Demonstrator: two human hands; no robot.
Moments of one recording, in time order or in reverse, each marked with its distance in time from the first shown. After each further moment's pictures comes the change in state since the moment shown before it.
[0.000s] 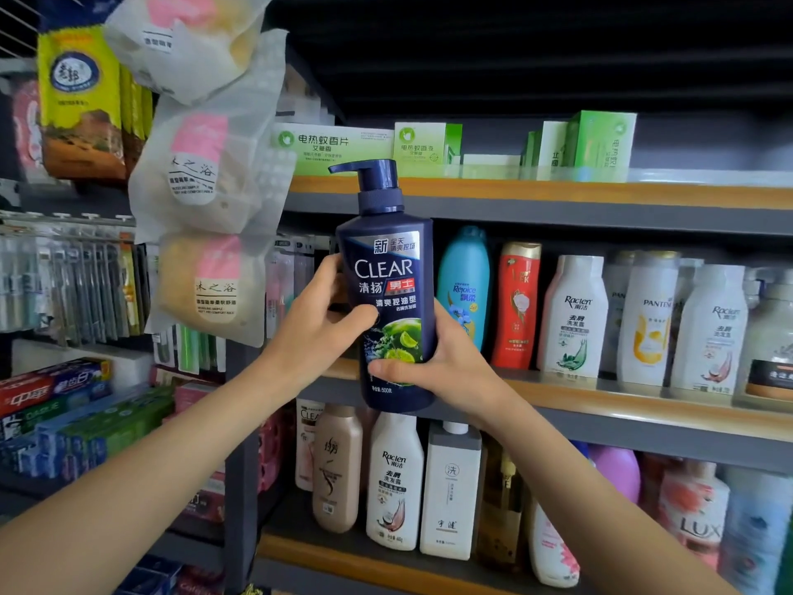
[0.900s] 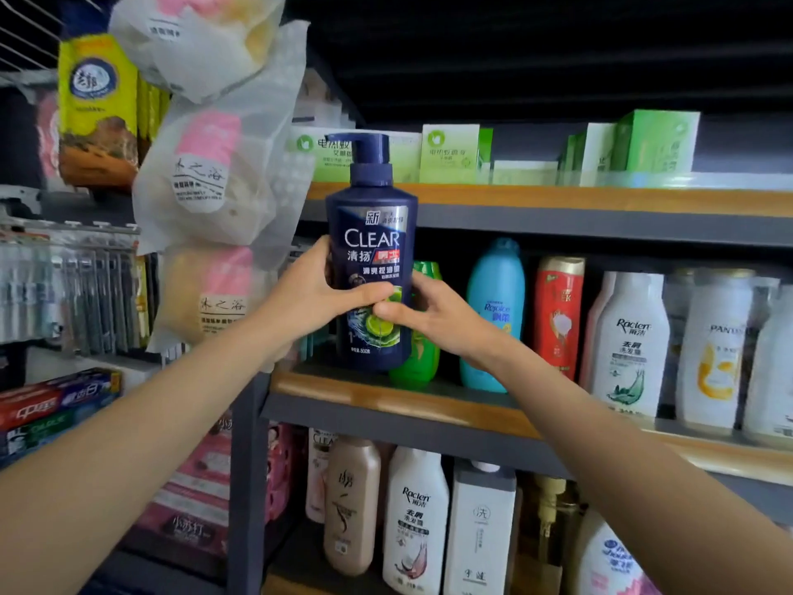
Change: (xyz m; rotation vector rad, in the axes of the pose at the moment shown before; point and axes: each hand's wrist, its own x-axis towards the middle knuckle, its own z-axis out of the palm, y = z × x) left_hand 0.063 -0.022 -0.035 0.172 0.020 -0.144; right_hand 0.094 0.001 -0.004 -0.146 -0.166 -0.093
